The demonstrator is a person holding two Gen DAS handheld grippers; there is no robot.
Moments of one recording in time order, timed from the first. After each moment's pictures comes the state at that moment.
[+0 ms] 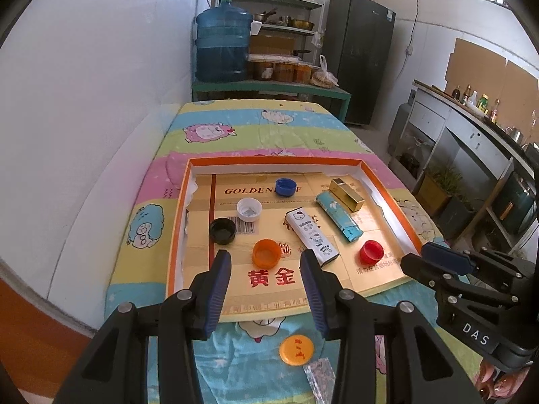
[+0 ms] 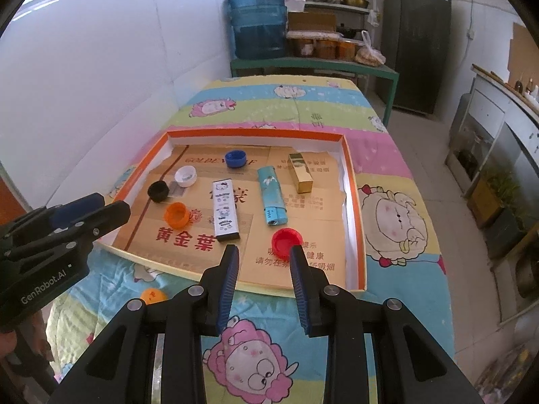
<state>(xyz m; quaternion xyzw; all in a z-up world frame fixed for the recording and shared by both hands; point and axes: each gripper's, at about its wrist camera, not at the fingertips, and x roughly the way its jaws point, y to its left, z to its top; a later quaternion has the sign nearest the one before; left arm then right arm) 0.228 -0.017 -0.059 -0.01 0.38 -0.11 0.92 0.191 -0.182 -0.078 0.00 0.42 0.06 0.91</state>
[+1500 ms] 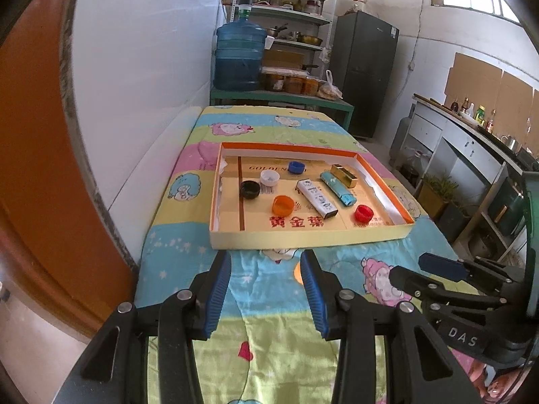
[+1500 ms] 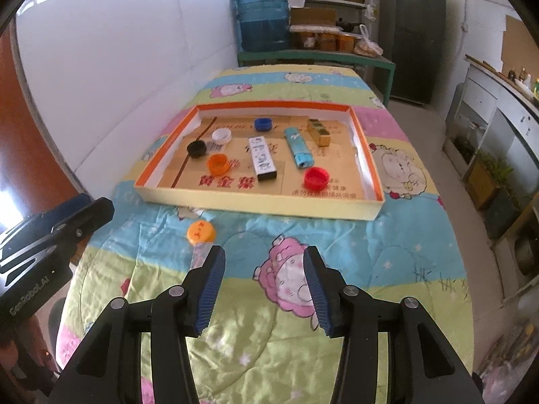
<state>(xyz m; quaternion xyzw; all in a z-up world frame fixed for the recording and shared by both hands) 0.128 0.023 -0.061 -0.02 0.35 -0.10 0.93 0.107 -0.143 -0.085 0.01 0.43 0.06 0.90</state>
